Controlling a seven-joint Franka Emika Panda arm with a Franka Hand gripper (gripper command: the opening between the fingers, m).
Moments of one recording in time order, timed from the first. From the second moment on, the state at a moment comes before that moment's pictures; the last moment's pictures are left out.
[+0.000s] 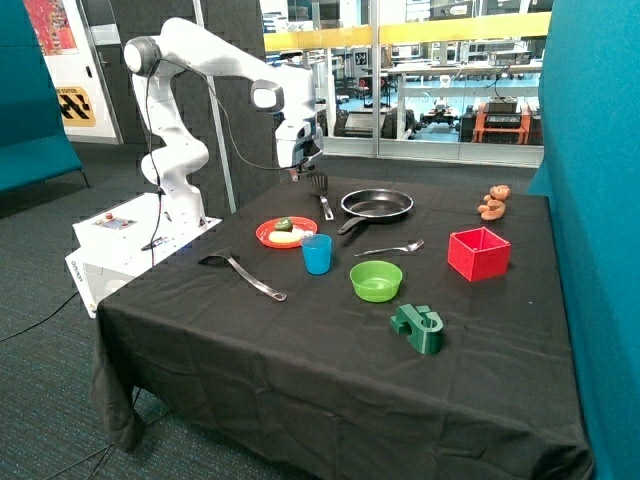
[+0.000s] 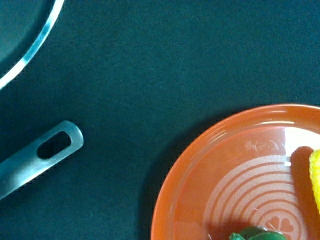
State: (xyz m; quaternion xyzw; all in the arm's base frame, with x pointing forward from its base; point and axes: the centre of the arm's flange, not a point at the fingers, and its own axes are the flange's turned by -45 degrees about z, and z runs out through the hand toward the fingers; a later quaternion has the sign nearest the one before) arm 0.498 -0.001 0.448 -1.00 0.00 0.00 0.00
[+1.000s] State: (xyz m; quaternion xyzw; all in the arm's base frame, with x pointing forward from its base) arm 0.466 -0.005 0.417 -0.98 -0.18 0.00 0.00
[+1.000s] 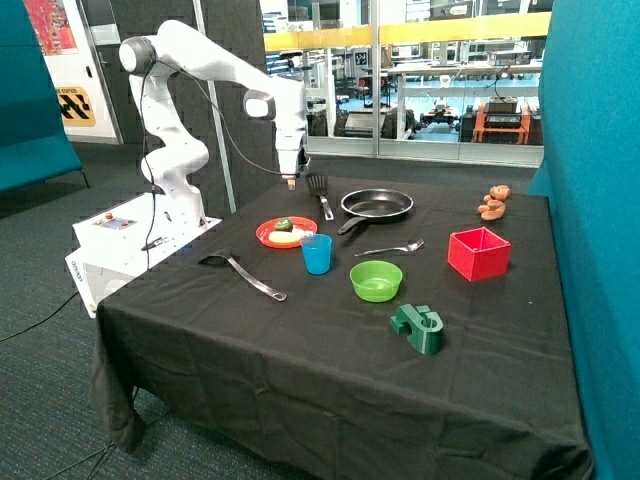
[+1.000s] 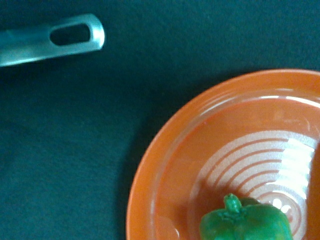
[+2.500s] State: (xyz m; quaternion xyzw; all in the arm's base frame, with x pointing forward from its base) arm 0.431 -0.030 0.342 -0.98 -0.18 0.00 0.00
